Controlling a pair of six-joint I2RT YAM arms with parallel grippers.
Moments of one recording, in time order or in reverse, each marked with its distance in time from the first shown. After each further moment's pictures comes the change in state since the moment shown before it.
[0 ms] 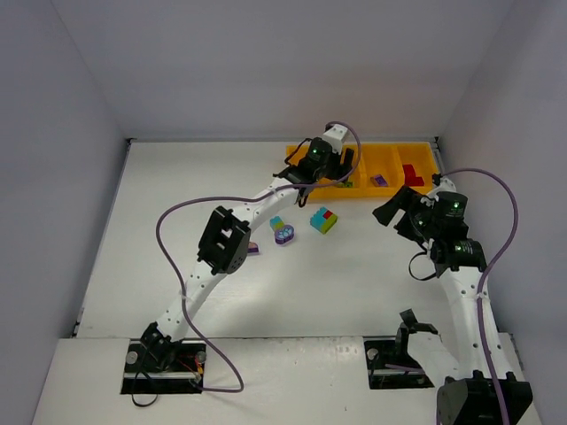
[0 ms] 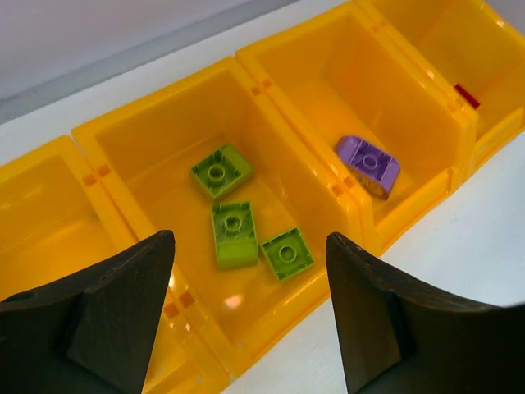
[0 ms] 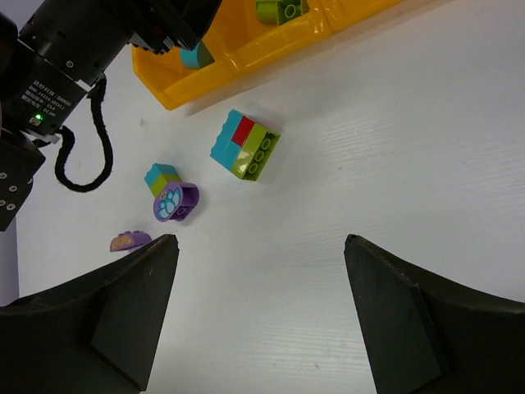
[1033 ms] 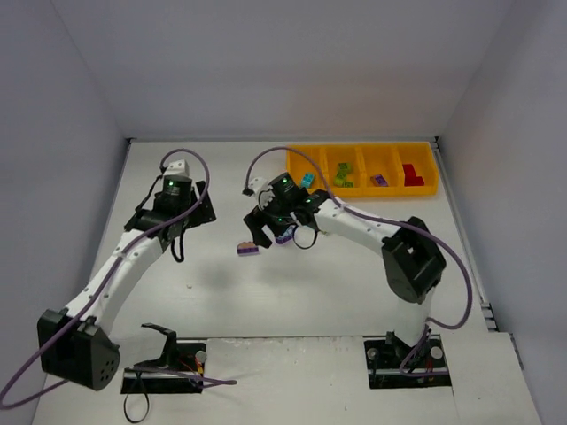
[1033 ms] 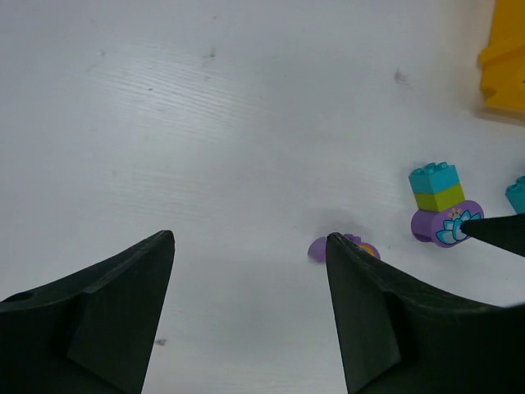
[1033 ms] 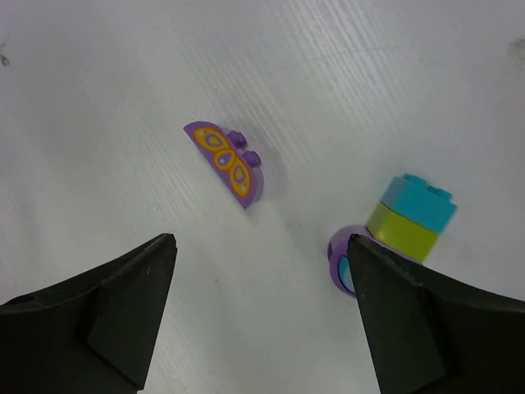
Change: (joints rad) left arm 0.409 -1.347 -1.332 -0.451 -0.198 -0.256; right arm 0.822 0.938 0.528 0.163 0.008 -0.584
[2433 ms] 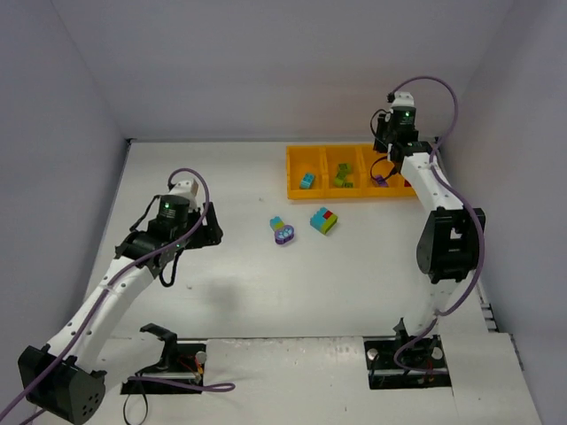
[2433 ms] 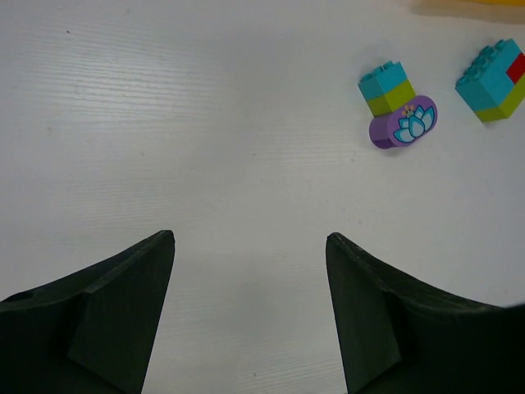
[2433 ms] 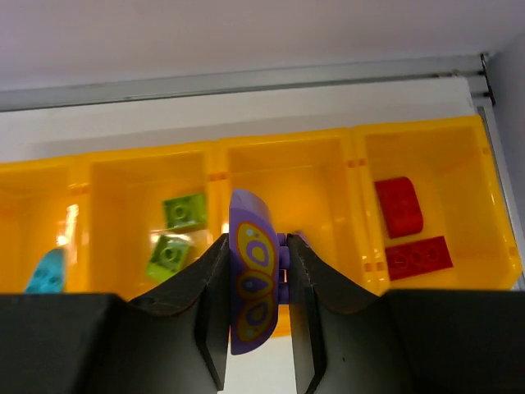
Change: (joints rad) left arm -0.042 -0.234 -0.121 -0.092 0.147 0.036; right arm -0.655 0.027 0.241 0.130 0.414 0.153
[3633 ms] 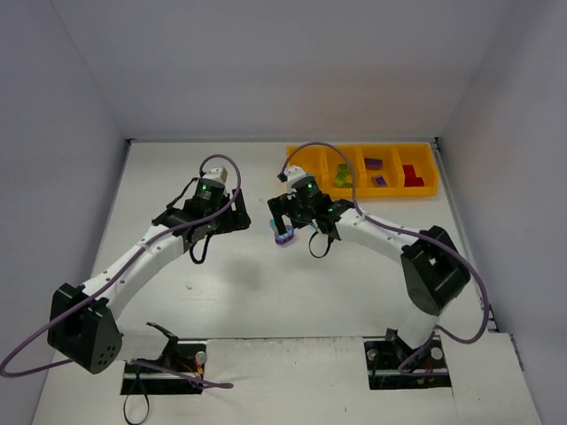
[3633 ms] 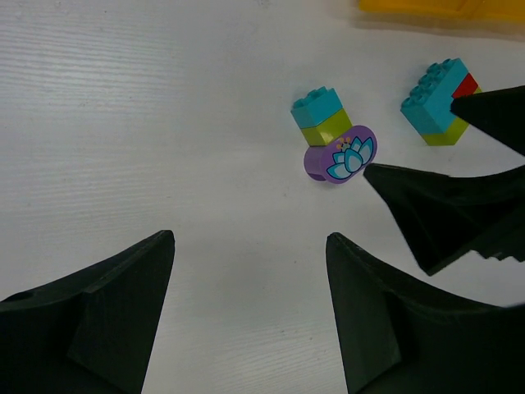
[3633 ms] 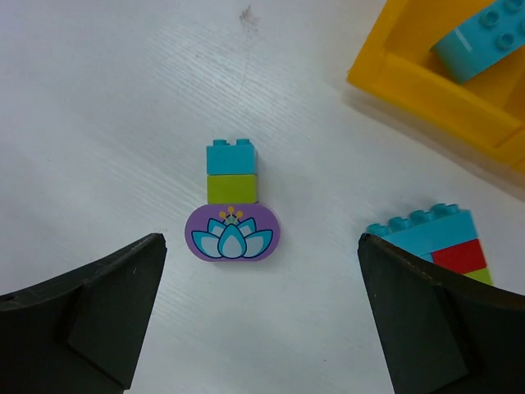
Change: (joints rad) left arm -0.143 0.317 0.124 0.153 -0.006 -0.134; right arm 0.575 -0.170 -0.464 0.082 -0.070 0.063
